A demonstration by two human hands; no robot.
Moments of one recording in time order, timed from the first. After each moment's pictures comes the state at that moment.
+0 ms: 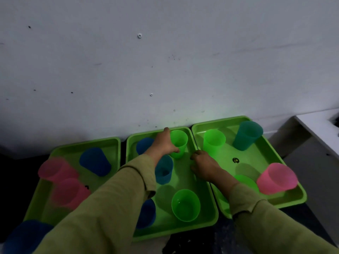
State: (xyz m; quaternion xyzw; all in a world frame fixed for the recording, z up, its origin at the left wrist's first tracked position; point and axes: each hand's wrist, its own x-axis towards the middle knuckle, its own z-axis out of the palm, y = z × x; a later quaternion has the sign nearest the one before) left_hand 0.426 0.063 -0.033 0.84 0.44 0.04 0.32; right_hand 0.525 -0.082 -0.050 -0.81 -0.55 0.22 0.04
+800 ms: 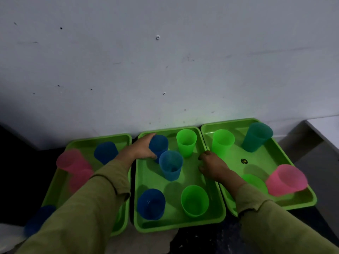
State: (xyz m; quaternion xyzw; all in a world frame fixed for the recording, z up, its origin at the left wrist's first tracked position) left_hand 0.322 0.104 -0.030 0.84 0.40 -0.03 0.35; right_hand 0.518 -0.086 -0.056 -0.81 -0.54 0.21 0.06
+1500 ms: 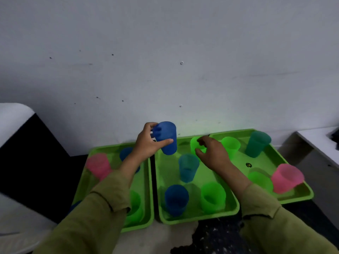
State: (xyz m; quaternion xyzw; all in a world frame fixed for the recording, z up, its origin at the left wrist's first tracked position) left_hand 0.254 0.065 0.050 0.74 0.36 0.32 0.47; right_hand 0.426 -0.081 0.040 -0.81 -0.50 0.04 0.31
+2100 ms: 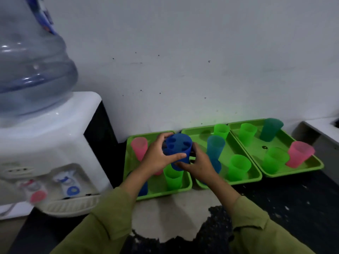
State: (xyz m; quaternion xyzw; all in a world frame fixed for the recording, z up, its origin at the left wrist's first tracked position) left_hand 0.069 -0.014 0.059 0.77 0.27 0.31 0.49; right_hand 0.197 -0.112 0.031 -0.66 -0.48 0.21 0.54
